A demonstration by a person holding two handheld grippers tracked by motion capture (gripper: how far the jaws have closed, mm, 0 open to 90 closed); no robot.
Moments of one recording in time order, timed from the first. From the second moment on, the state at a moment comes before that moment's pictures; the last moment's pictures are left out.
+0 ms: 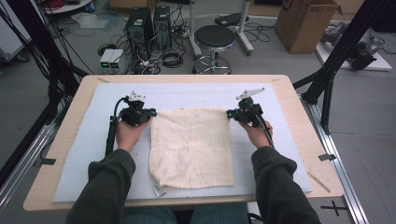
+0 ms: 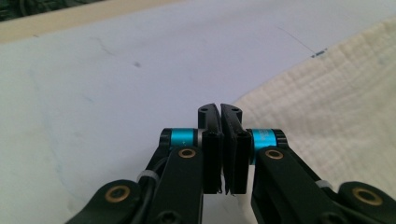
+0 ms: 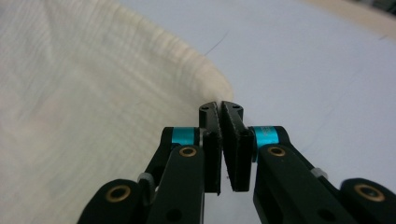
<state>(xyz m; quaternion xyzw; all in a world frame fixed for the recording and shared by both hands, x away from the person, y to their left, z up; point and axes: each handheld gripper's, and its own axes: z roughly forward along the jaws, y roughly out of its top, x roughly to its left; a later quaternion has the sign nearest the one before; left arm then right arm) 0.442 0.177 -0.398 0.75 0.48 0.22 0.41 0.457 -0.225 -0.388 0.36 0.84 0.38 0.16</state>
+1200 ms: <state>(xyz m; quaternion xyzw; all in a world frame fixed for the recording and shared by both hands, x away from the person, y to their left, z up) 0.252 0.196 -0.427 0.82 0.30 0.10 0.48 0.307 -0.229 -0.417 0.22 0.87 0.43 0.09</state>
